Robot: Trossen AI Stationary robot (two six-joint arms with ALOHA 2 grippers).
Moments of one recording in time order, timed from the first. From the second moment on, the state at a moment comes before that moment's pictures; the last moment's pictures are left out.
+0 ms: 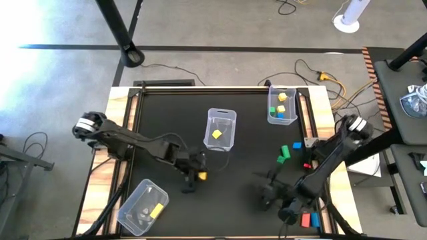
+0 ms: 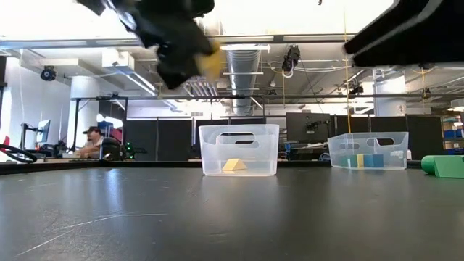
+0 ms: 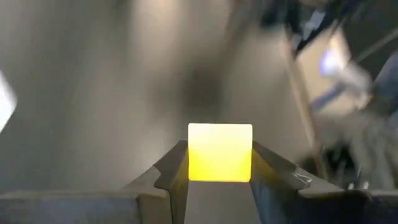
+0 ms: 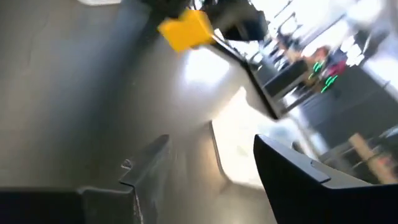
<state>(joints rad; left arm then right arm) -0.26 1.59 0.97 -0.03 0.07 -0.42 0.83 1.76 0.91 -0.09 1.20 0.22</state>
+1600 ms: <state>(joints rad) -0.34 1.84 0.76 1.08 0.17 -0.58 0.68 1.89 1.22 0.16 0.84 -0.55</state>
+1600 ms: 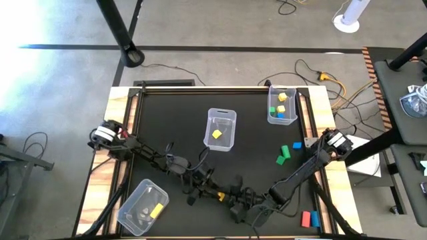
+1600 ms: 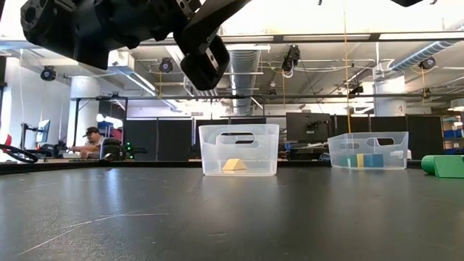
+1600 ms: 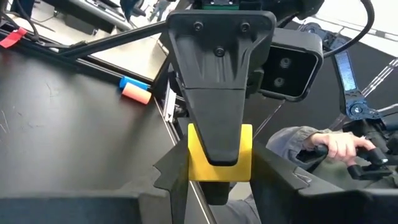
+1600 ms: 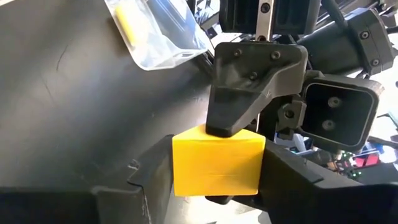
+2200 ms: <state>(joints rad) -0.34 1.84 0.76 1.06 0.17 -0.56 0.69 1.89 1.22 0.16 0.84 -0.55</state>
